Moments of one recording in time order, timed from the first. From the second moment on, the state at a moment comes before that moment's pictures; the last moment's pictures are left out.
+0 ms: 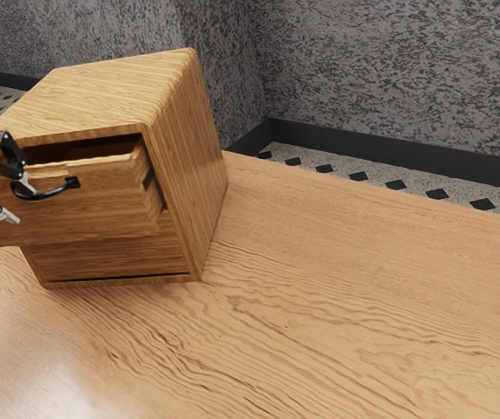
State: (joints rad) arm -0.02 -0.47 0.46 -1.97 0.13 1.93 1.74
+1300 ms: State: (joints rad) arm 0.02 -0.94 0.27 -2.27 0.25 1.77 1.41
